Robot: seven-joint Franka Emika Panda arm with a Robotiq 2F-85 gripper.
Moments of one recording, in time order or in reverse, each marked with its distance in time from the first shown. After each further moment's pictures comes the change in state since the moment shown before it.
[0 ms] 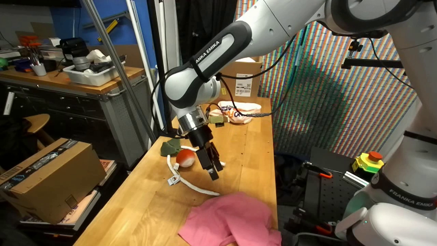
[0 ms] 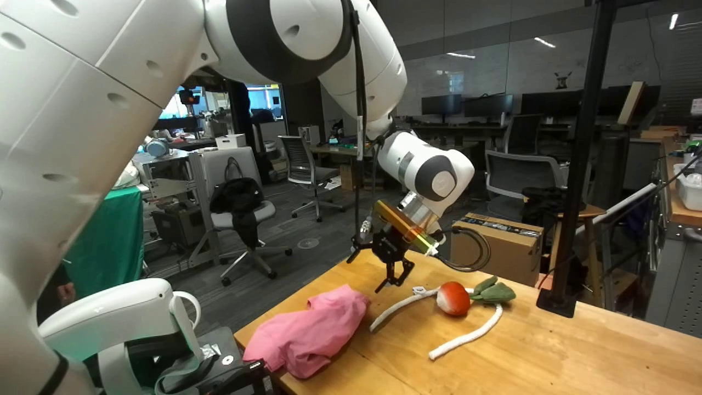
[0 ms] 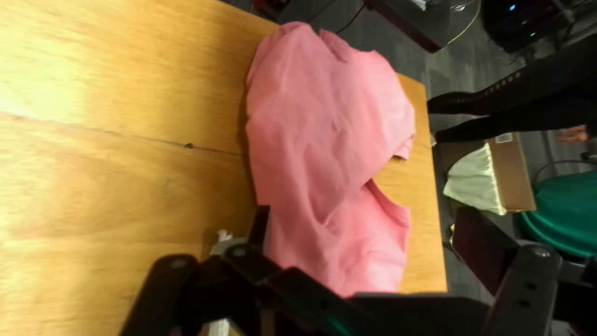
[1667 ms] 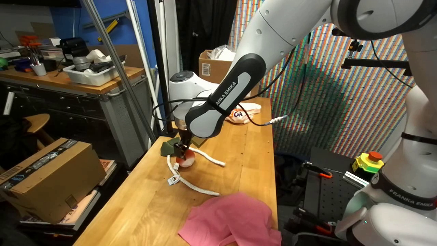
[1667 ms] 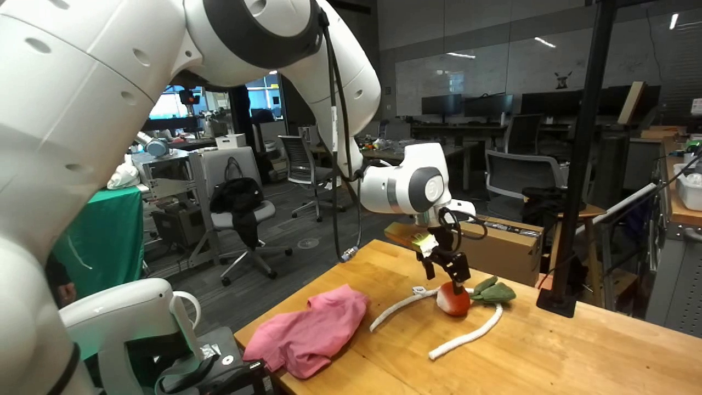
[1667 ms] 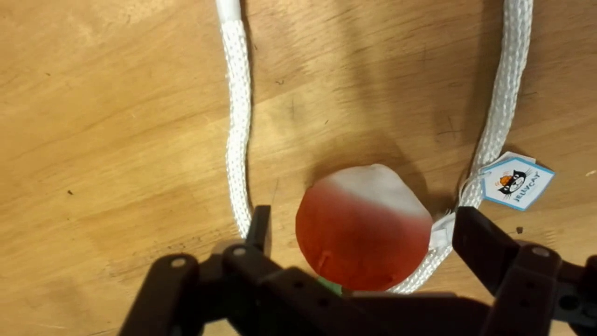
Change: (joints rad) arm 0.263 -0.017 -0.296 -0.150 -0.405 0.859 0.815
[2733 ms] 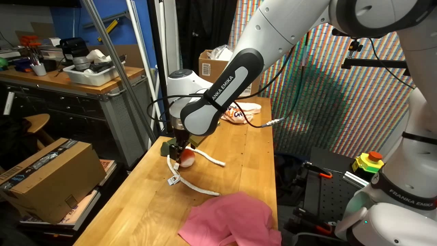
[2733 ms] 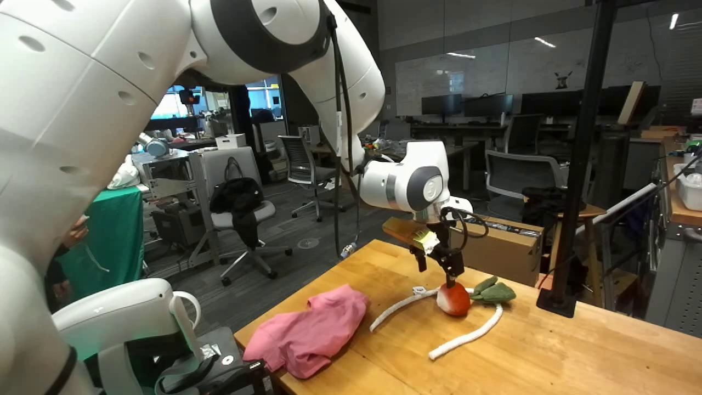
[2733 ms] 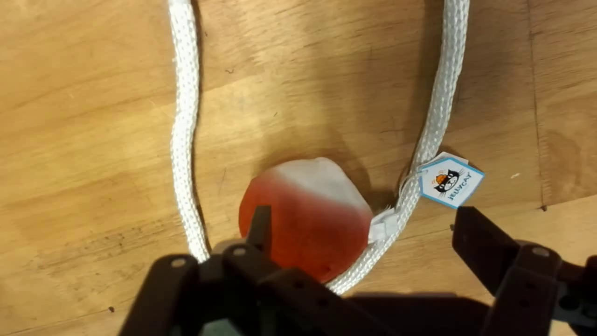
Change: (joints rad) arm -0.084 0.004 0.109 0.026 0.053 0.000 -0.132
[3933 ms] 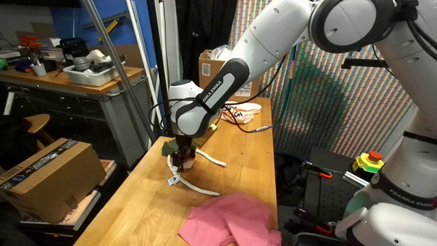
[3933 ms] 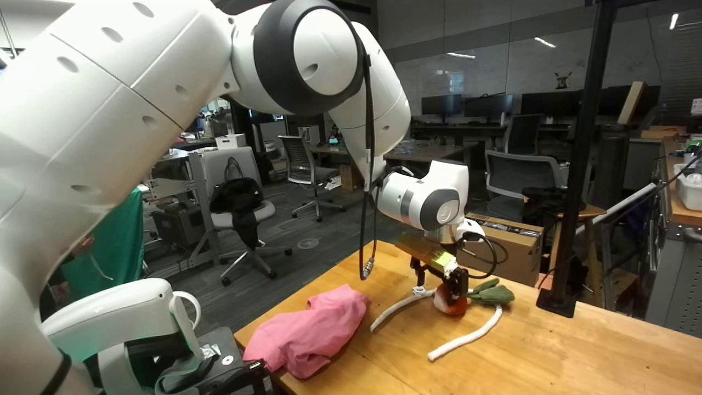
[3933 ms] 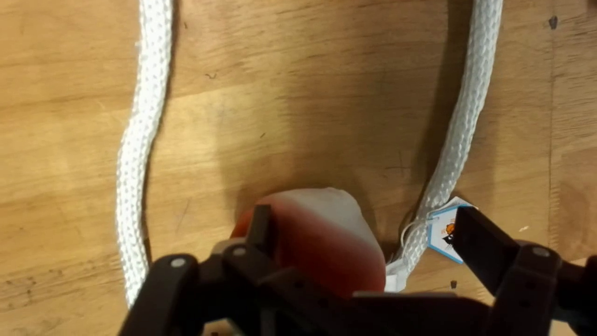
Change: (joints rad) arm -0.125 0.135 0.107 0.126 0.092 -0.079 -0.244
